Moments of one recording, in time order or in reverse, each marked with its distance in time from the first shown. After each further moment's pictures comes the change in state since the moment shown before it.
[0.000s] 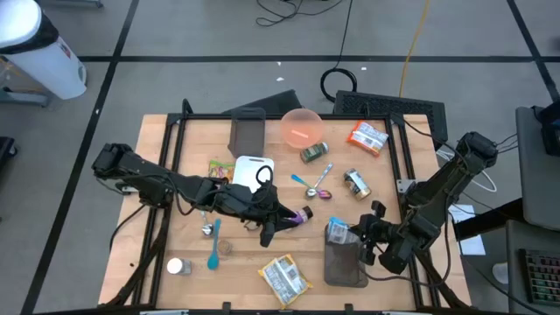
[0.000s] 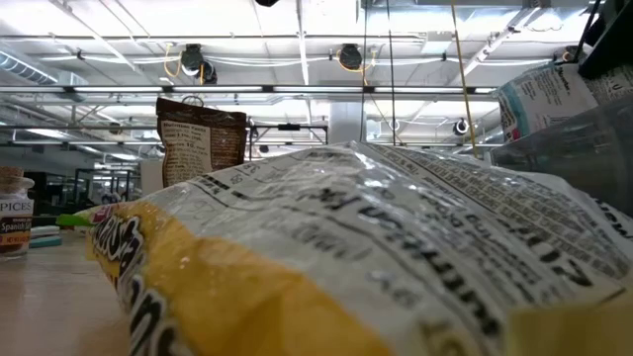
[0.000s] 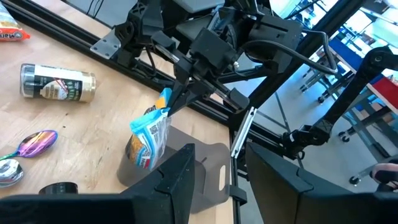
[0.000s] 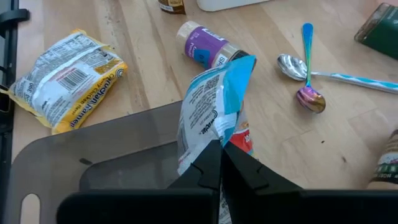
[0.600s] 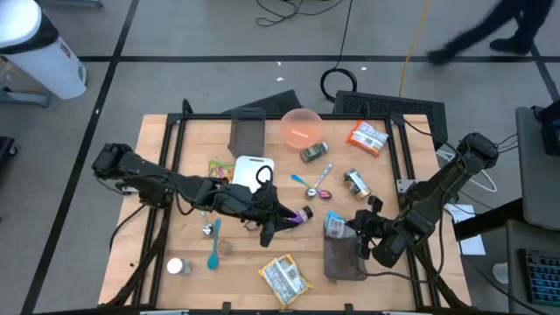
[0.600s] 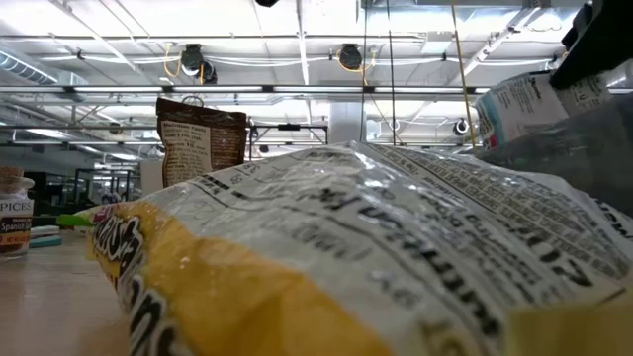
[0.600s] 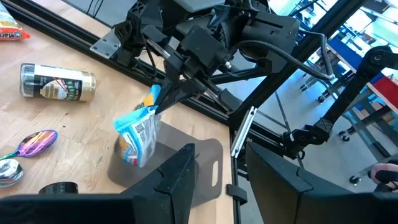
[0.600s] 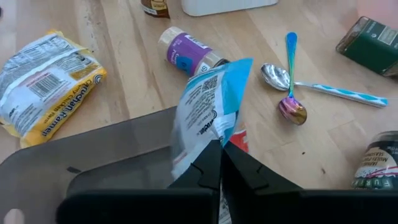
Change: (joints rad) left arm 0.000 0.000 0.000 0.000 0.001 0.001; right arm -0.070 0.000 0.000 0.000 -0.008 -0.085
